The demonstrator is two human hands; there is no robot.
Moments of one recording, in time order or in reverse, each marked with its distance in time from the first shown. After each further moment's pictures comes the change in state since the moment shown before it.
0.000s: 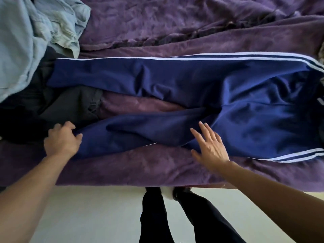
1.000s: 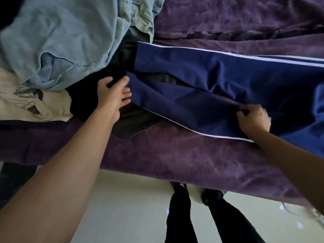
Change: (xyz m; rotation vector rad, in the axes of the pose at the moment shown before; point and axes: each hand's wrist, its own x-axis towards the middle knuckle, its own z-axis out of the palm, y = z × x) left_hand 0.096 -0.070 -0.051 -1.509 -0.198 -0.279; right_hand 0.134 -0.141 -0.018 0.229 0.283 0.516
